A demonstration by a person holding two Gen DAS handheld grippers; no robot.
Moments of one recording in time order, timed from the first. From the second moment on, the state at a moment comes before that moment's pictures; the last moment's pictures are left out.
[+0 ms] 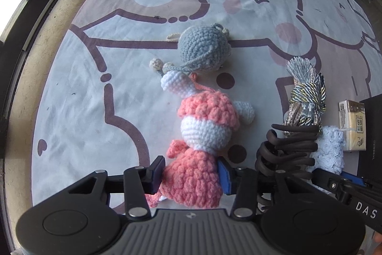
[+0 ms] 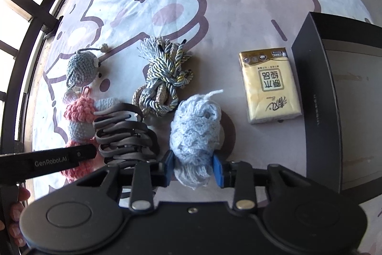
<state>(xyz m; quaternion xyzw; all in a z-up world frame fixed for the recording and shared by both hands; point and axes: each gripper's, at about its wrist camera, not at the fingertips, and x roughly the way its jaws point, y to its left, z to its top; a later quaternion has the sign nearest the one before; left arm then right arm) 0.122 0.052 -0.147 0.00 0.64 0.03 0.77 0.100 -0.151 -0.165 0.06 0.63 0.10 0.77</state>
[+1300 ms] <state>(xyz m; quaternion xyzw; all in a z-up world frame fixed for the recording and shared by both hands) 0.125 0.051 -0.144 -0.01 0.64 0.04 0.77 0.099 -0.150 -0.164 0.04 0.63 0.11 0.77</state>
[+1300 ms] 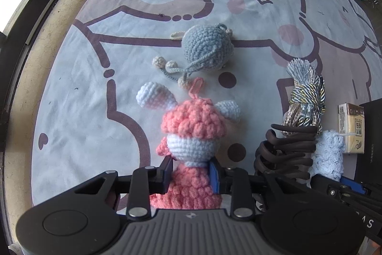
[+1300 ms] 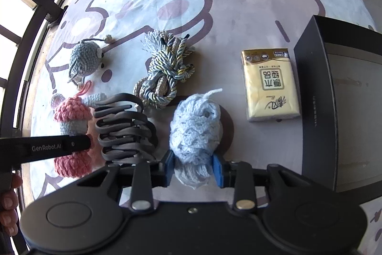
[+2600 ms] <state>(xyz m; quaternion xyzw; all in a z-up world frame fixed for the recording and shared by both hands) 0.089 0.015 -0.036 0.00 0.53 -0.01 0.85 0.070 -0.167 -0.052 0.04 0.52 0.13 0.84</state>
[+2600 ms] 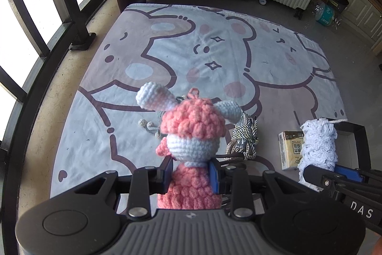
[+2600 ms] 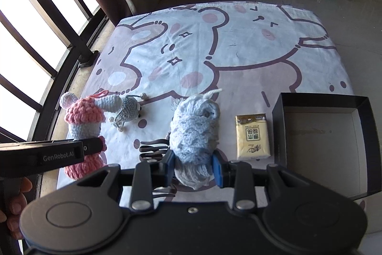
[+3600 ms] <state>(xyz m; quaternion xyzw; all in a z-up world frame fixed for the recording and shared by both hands) 0.075 -0.019 -0.005 0.03 0.49 -0.04 0.87 0.058 -0.209 -0.013 0.02 0.48 0.10 0.87</state>
